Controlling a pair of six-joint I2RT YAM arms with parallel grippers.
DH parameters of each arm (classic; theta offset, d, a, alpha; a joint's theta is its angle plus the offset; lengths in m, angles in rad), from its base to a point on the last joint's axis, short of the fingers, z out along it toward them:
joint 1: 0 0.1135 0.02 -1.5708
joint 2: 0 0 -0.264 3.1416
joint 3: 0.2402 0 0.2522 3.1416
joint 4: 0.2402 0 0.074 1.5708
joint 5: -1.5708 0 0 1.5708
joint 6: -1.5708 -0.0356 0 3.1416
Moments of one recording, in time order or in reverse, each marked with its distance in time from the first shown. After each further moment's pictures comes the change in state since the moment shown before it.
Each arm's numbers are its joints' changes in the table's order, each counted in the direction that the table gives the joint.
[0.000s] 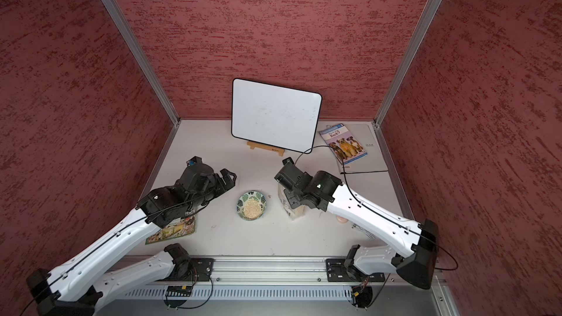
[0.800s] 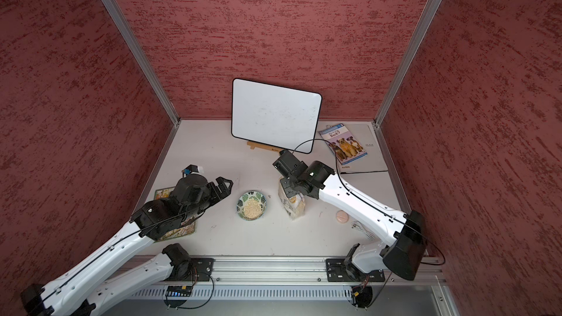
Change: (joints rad) left arm -0.002 -0.139 -0.146 -0.041 0.002 -0.004; right arm -0.098 0.120 0.054 -0.076 0.057 0.069
